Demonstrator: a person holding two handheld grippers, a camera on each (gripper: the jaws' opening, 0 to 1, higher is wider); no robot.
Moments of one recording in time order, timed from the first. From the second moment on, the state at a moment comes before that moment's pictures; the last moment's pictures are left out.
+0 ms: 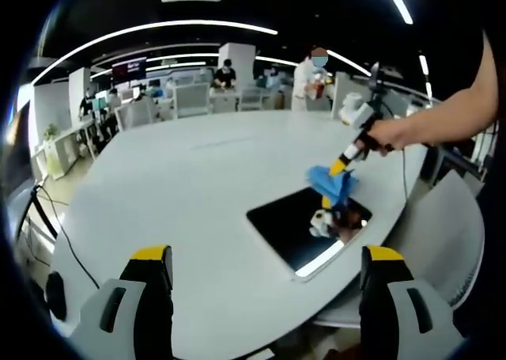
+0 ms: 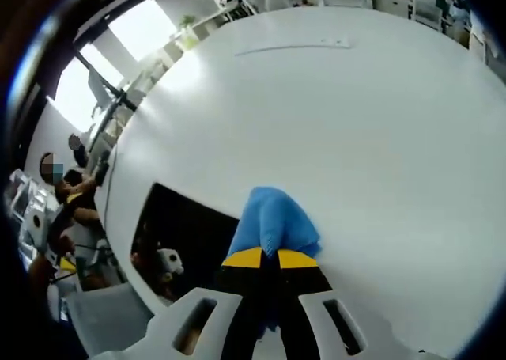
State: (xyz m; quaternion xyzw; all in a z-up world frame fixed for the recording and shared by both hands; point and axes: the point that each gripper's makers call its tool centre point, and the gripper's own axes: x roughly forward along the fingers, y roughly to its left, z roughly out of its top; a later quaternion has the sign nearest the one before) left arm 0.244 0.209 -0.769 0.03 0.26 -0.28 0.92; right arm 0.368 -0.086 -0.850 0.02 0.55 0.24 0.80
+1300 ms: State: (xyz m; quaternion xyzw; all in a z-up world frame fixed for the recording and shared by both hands) left arm 0.237 0.205 -0.765 0.04 0.25 -0.28 0.92; right arm 0.349 -0.155 -0.870 -0.11 0.51 0.26 0.81
